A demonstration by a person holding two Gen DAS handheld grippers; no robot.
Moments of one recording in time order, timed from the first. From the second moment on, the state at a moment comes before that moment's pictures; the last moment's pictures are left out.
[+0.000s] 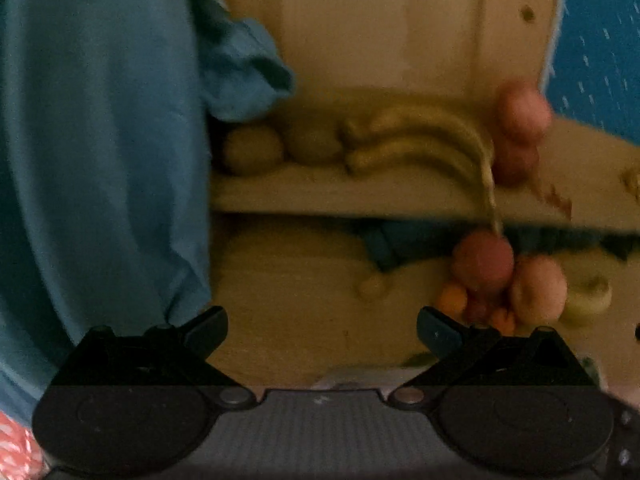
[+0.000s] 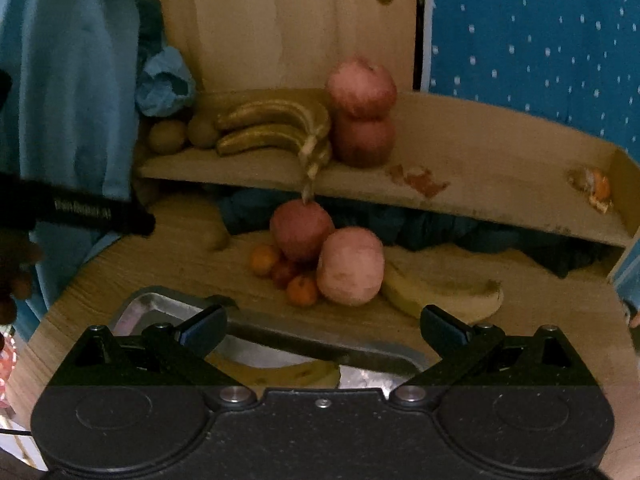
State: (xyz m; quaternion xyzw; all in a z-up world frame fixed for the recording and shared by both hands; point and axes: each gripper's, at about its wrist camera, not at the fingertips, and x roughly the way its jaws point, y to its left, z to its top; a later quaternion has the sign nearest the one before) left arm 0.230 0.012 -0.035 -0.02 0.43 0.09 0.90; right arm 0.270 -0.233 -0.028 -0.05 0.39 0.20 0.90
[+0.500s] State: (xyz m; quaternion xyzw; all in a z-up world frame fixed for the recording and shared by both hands) left arm 0.260 0.012 -0.064 0.01 0.48 0.05 0.87; right arm 0.285 -0.225 -0.048 -0.05 0.44 0.19 0.88
